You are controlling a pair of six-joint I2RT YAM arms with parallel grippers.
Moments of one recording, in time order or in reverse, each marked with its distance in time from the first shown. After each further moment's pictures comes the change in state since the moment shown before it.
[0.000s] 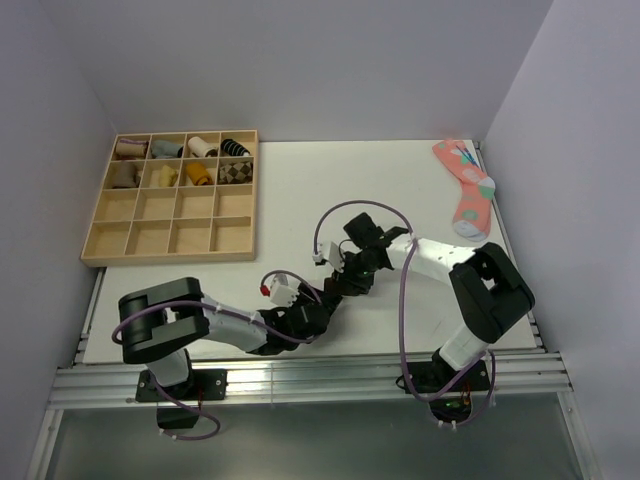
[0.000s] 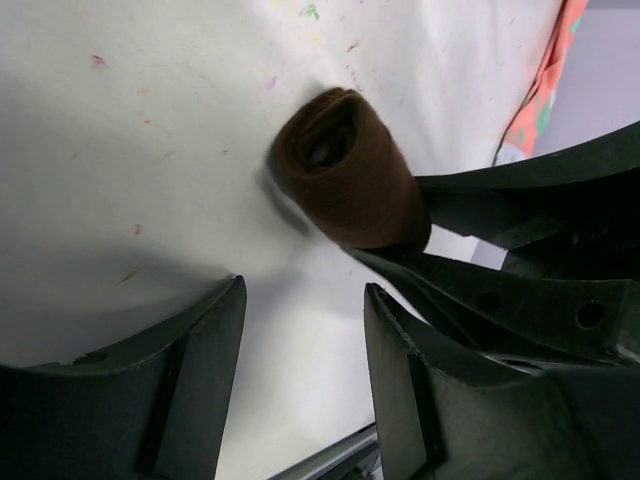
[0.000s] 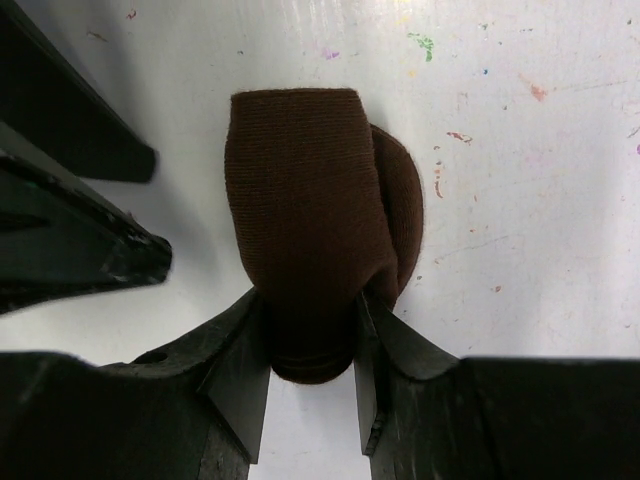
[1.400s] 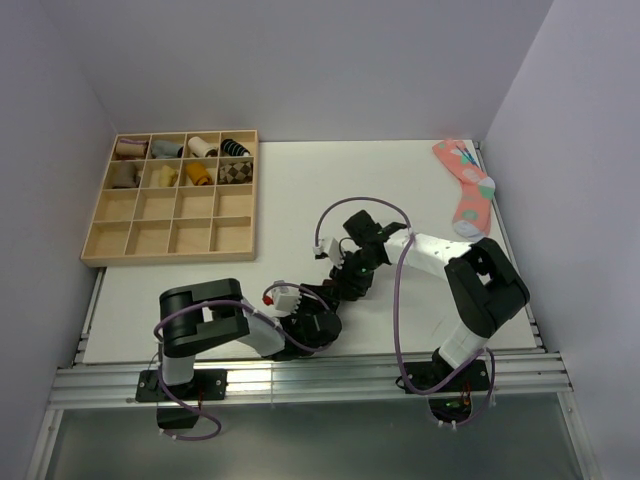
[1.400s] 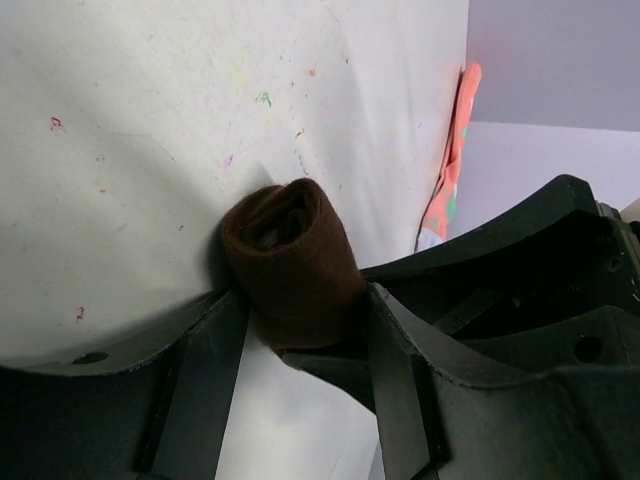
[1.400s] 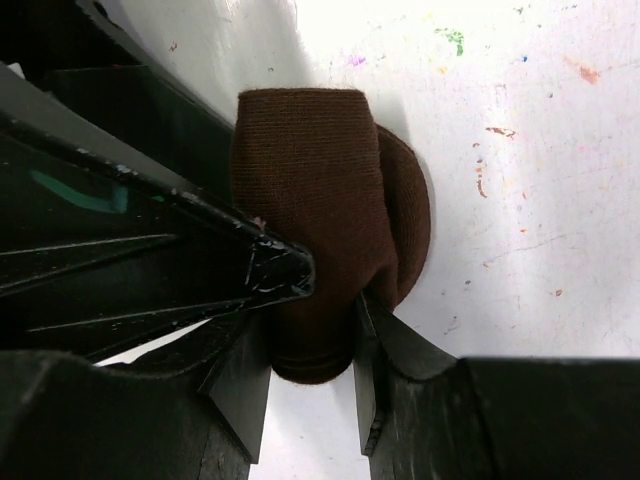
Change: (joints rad) left arm -0.048 0.219 0.059 0.219 -0.321 -0.112; right arm -0.011 0.039 0.043 -0.062 -0.086 0.137
